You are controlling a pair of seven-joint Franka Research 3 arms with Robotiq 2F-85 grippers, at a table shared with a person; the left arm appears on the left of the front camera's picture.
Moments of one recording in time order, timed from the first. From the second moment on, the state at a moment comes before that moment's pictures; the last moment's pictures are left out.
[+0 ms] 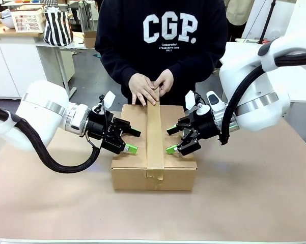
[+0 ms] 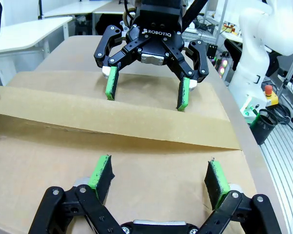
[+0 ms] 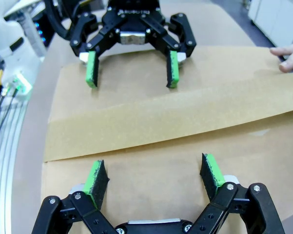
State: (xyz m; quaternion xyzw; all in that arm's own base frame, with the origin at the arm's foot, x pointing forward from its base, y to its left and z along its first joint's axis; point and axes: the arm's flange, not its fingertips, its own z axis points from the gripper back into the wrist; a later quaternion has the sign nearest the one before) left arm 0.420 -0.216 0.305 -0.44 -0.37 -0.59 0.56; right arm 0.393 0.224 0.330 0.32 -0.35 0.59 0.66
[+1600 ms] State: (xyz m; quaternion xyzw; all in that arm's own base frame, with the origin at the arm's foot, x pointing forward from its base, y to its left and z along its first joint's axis) left arm 0.419 -0.216 0.304 -0.44 -0.37 -0.59 0.56; right arm 0.393 0.224 0.330 0.32 -0.35 0.59 0.66
